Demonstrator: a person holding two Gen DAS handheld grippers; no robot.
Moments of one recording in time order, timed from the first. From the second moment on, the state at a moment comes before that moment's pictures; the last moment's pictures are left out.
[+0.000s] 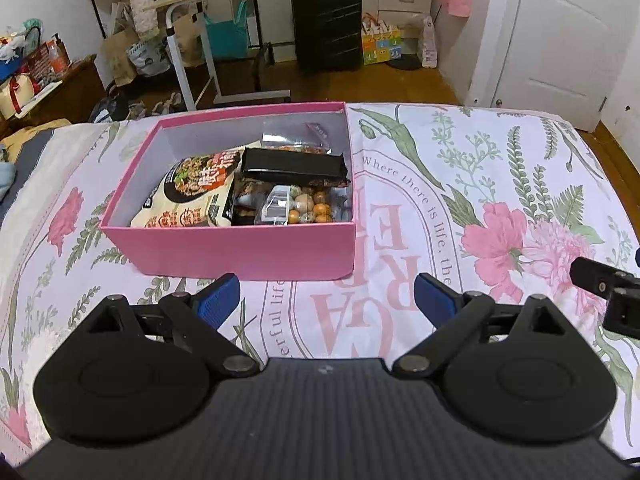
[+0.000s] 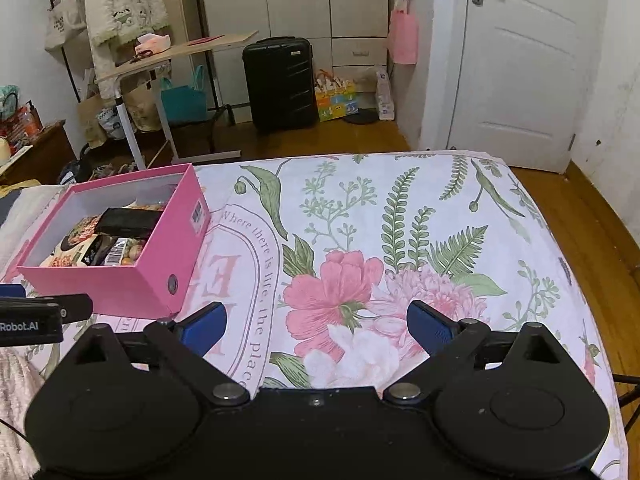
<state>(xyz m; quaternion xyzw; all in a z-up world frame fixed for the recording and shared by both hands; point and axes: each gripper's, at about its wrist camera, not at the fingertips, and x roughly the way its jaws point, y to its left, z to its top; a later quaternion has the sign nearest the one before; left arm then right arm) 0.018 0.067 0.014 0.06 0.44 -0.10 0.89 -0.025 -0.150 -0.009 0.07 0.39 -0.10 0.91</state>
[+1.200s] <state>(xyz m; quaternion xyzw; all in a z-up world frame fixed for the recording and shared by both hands) 0.013 0.058 0.004 0.08 0.44 -0.09 0.89 -0.028 -0.149 -0.019 0.04 0.41 -0.14 0.90</state>
